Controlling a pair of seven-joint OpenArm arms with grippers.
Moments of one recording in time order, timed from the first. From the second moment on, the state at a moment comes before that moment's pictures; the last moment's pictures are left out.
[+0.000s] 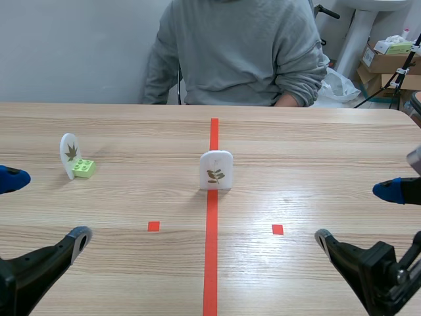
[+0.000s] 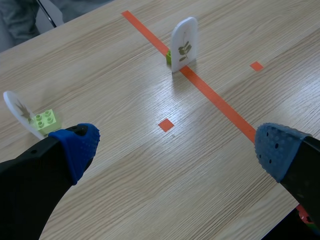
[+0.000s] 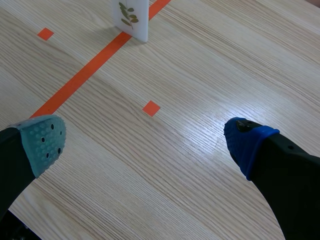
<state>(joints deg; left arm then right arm) 56.5 -37.3 -12.8 126.2 -20.0 -18.9 -0.2 -44.4 30.5 12.6 115.4 16.6 28.3 -6.0</state>
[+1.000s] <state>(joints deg) 56.5 -37.3 -12.8 126.2 -20.0 -18.9 -0.2 -44.4 30.5 12.6 115.4 13.1 28.2 -6.0</state>
